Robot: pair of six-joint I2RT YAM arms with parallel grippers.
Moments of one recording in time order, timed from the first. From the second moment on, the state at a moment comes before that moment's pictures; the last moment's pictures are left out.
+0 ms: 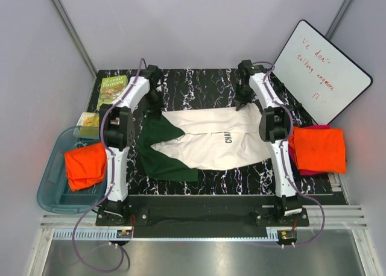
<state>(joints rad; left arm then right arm) -0.21 2.26 2.02 -1.15 0.08 -0.36 0.20 2.64 2.52 -1.23 -0.07 0.36</state>
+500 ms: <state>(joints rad) -0.18 2.57 2.42 -1.25 -0.06 -0.48 0.20 2.74 2.69 -1.23 0.02 0.43</state>
